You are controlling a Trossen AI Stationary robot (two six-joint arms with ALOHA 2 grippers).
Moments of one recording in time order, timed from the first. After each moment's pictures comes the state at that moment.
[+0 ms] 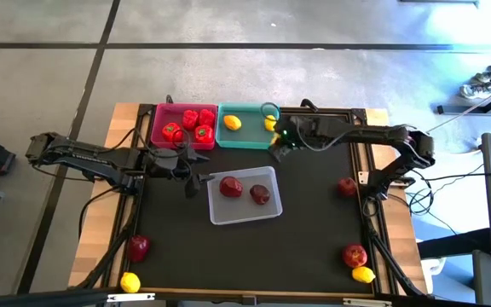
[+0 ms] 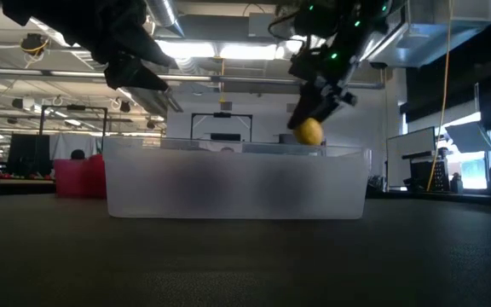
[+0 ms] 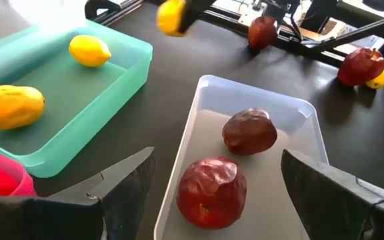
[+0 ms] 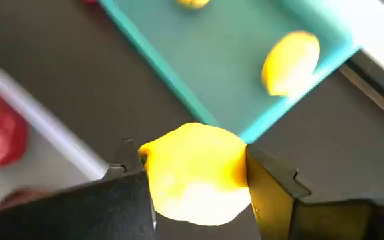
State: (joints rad) left arm -0.05 0.93 0.57 -0.13 -0.28 -0.37; right arm -0.28 1.55 1.20 -0.65 0.22 0.37
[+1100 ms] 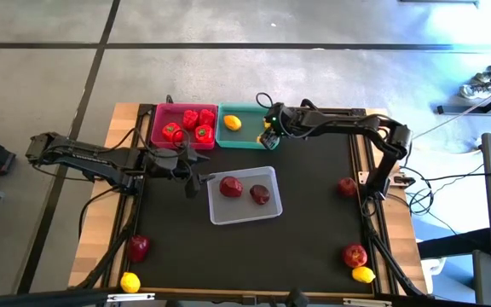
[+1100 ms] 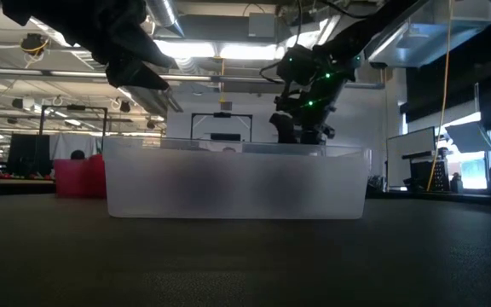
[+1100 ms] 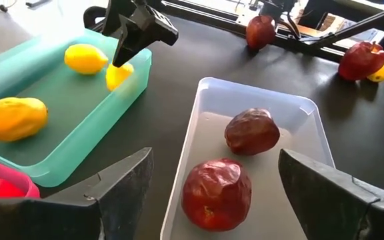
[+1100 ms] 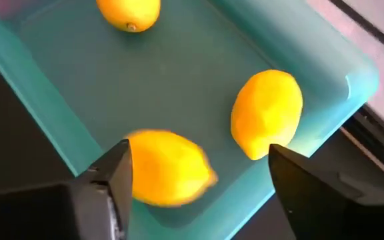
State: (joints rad) left arm -0.05 0.93 0.57 -0.12 -0.29 -0.32; right arm -0.45 1.78 1.20 -0.35 0.21 0.18
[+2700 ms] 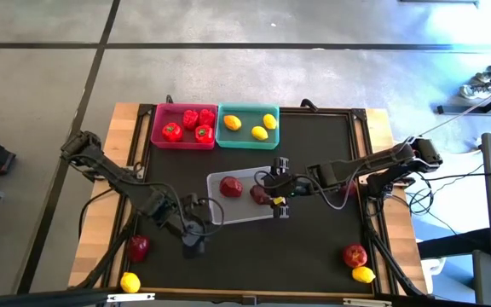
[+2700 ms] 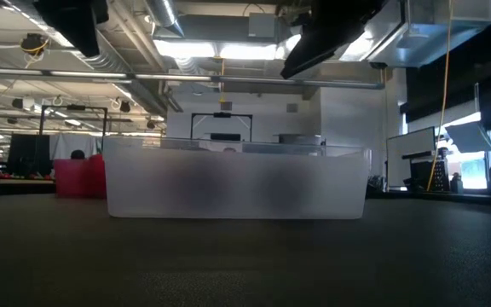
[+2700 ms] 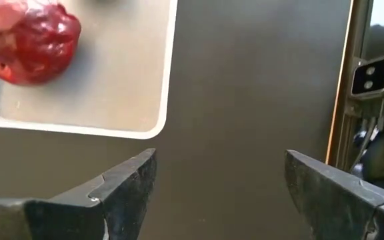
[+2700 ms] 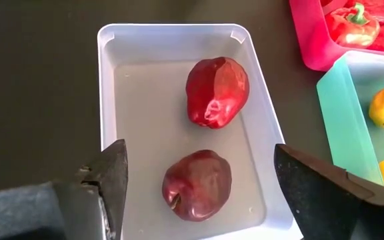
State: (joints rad) left arm -0.57 1.50 1.20 -0.80 -0.23 -0.82; right arm 0.22 1.54 1.20 -0.47 0.27 0.04
